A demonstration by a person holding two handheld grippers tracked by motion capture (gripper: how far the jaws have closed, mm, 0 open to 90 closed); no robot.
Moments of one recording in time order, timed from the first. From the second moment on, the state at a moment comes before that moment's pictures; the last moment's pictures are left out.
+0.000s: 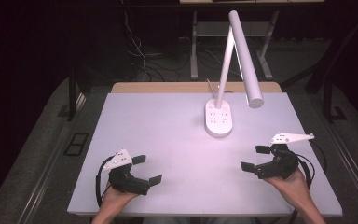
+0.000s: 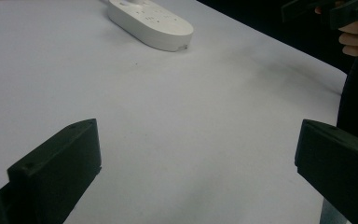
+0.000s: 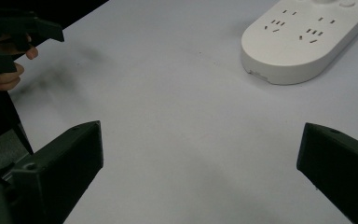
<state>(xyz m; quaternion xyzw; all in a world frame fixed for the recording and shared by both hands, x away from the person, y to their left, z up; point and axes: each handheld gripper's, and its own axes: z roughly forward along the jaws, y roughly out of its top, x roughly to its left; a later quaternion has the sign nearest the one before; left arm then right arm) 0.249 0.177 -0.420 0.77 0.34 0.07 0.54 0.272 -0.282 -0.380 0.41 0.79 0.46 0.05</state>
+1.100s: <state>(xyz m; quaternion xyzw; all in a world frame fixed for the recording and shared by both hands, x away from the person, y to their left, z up) 0.252 0.181 -0.420 0.76 0.34 0.07 0.55 0.327 -0.270 -0.354 0.39 0.81 0.44 0.04</state>
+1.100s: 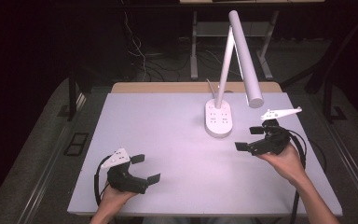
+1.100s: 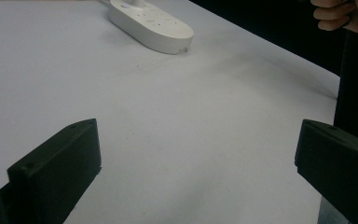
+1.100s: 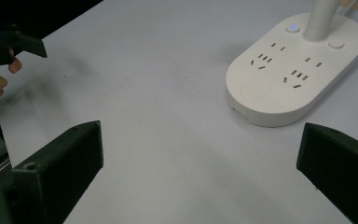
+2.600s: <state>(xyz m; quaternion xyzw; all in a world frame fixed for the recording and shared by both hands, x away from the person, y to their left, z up) 0.252 0.182 -0.420 0.76 0.34 0.07 0.55 0.432 -0.264 -0.334 0.41 0.82 0.40 0.06</state>
